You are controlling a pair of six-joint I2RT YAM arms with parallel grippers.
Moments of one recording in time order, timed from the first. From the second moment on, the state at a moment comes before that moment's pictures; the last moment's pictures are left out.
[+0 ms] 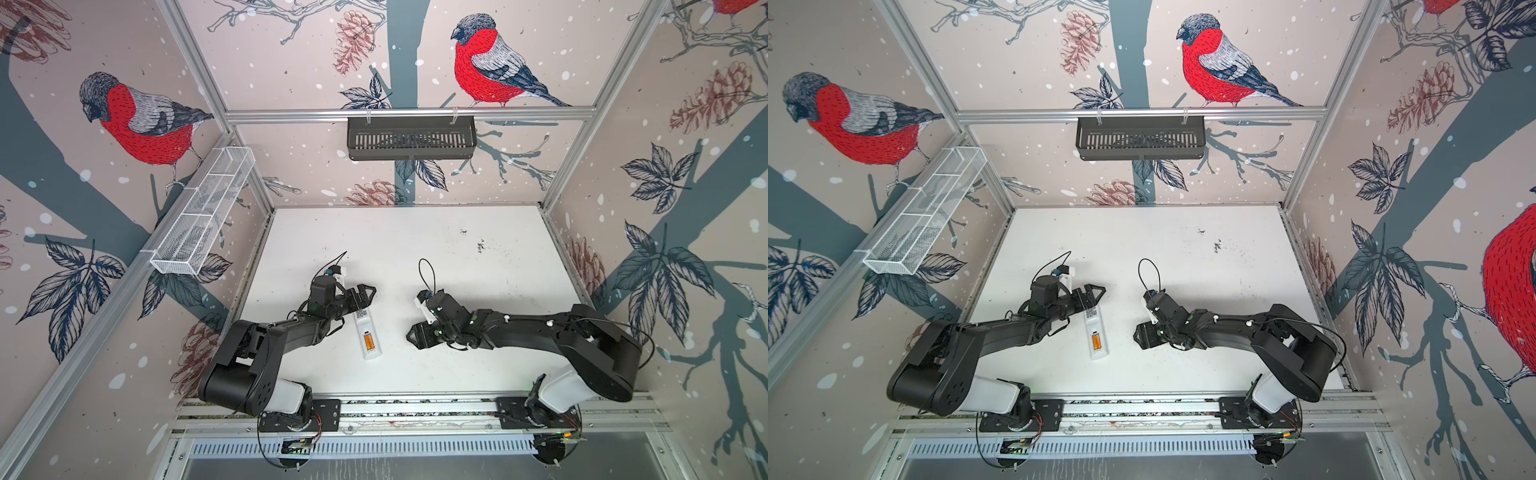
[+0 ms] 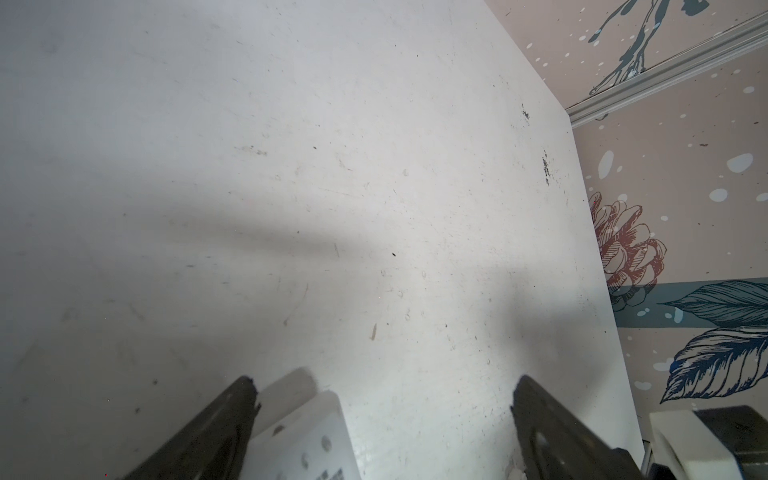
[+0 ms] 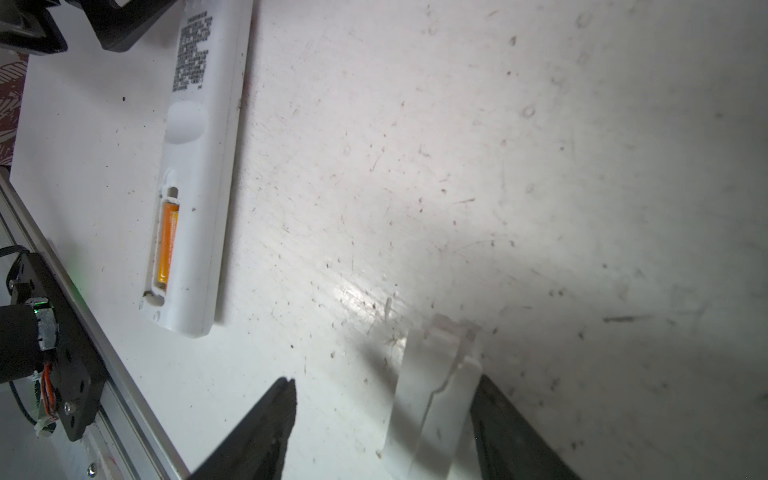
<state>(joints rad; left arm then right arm) -0.25 1.44 0.39 0.42 0.42 -0.65 0.94 1.55 0.67 -0.04 -0.21 0.57</state>
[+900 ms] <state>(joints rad) -0.25 1.48 0.40 0.44 0.42 -0.60 0.97 1.55 0.67 -0.04 -0.17 0.55</state>
